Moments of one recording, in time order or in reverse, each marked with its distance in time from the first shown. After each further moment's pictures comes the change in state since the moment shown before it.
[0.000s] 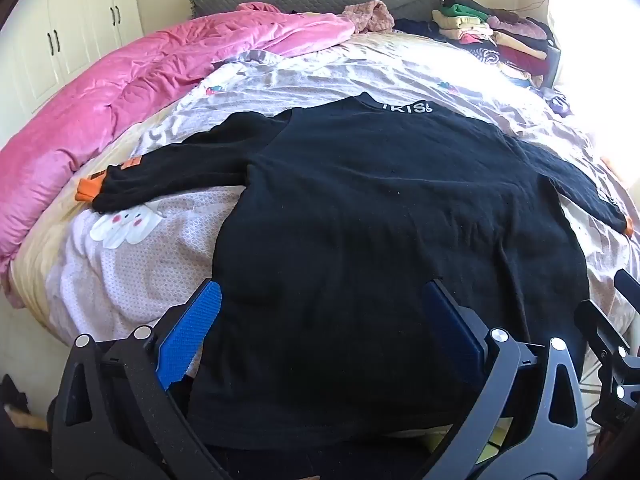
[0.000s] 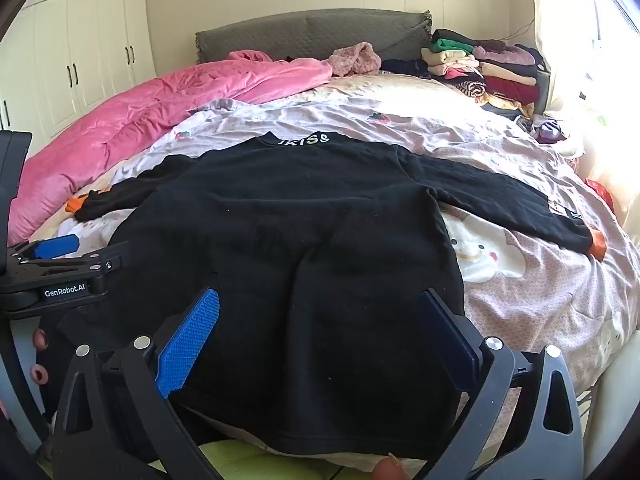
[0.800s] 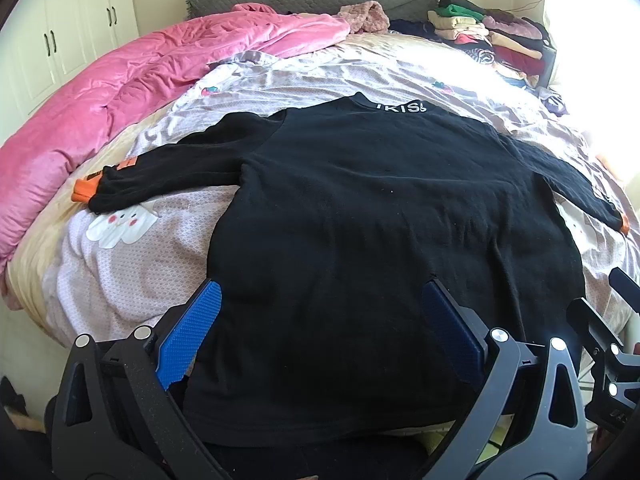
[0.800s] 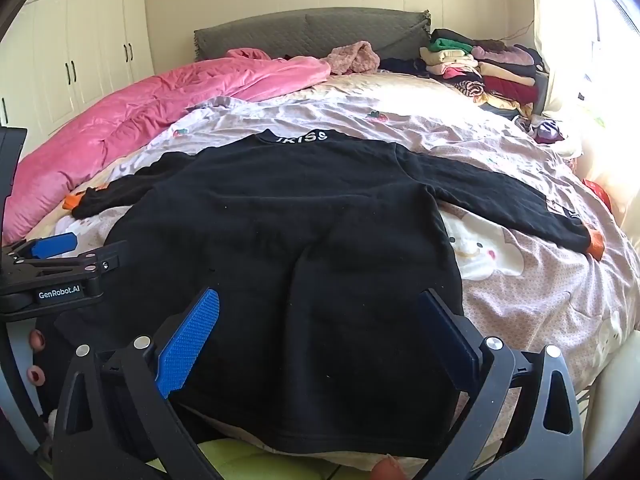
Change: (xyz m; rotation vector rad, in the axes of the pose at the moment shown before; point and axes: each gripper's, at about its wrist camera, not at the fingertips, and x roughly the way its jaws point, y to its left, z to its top) left arm -0.002 -0.003 -0.001 0.008 0.002 -0.003; right arm -0.002 0.001 -0.002 -0.007 0.002 -0.012
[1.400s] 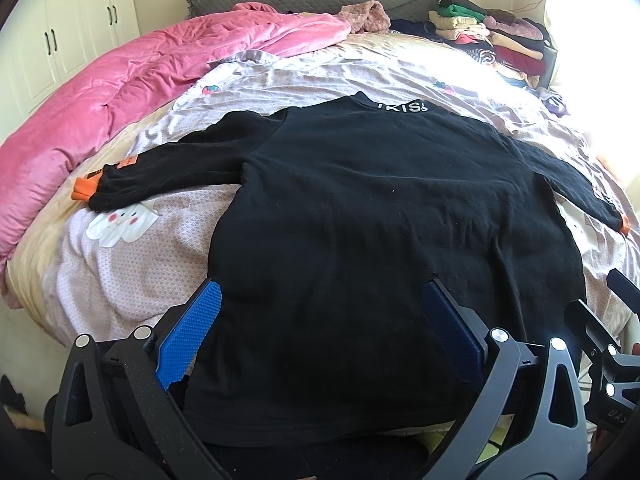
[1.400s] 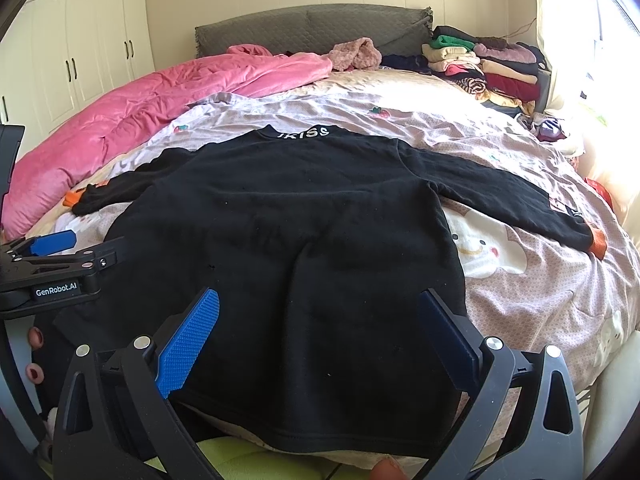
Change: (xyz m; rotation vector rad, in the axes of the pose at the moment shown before) left arm 0.000 0.000 0.000 -0.003 0.003 -0.003; right arm 0.007 0.001 0.002 -0.008 0.018 0.000
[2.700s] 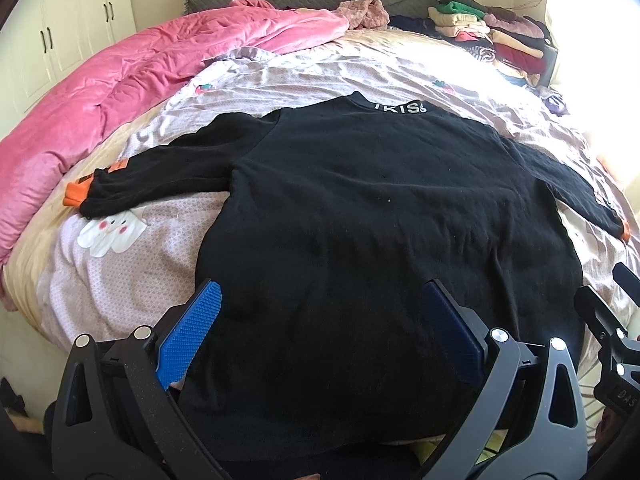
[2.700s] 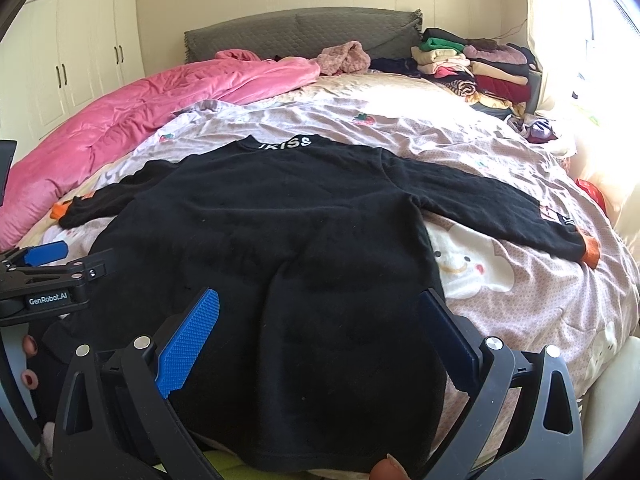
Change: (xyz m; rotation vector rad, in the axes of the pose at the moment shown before) left arm 0.014 -0.003 0.017 -0.004 0.020 -0.012; right arm 0.008 -0.017 0.015 0.017 -0.019 -0.035
